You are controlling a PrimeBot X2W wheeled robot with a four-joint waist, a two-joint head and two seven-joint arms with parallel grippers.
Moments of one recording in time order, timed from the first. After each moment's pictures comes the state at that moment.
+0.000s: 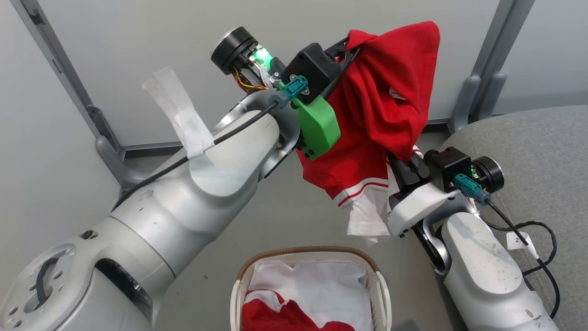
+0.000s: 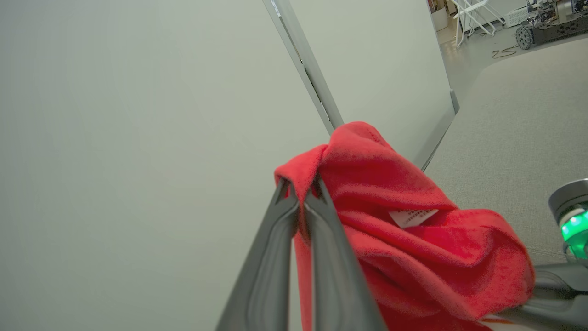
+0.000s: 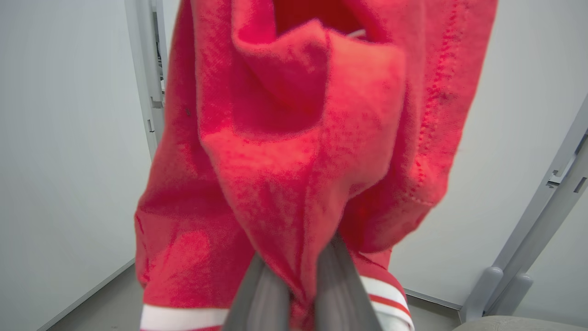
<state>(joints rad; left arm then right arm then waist) -1.18 0.06 -1.15 0.74 -0.62 -0.06 -0.26 -0.50 -0.05 0.25 0.47 0.11 0.13 -0.26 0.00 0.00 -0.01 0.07</state>
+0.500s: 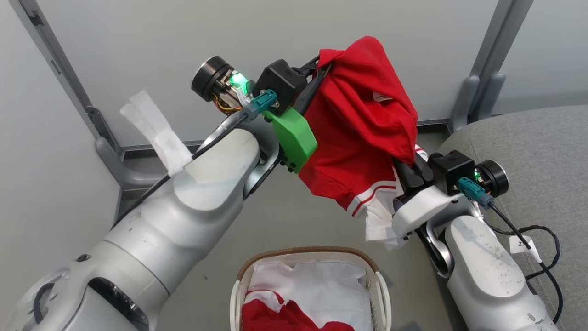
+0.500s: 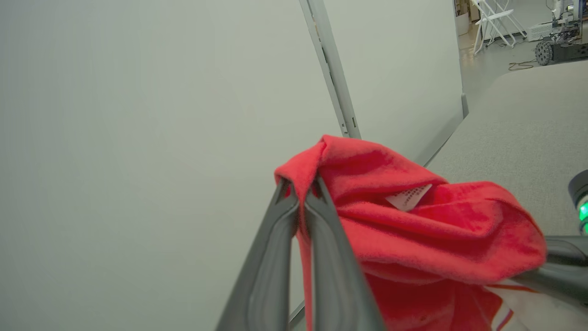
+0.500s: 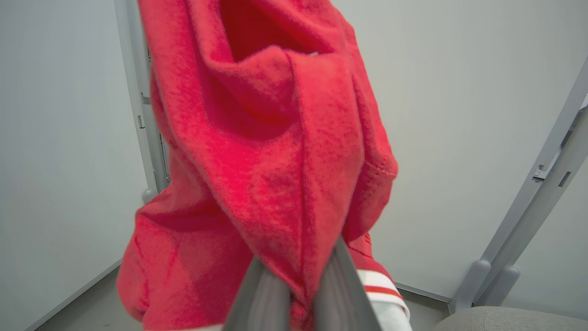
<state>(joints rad) -1.08 0.08 -1.06 0.76 -0.62 -0.07 -0.26 -0.48 -0.05 0.22 0.46 0.09 0.13 -0.26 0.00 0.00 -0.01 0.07</state>
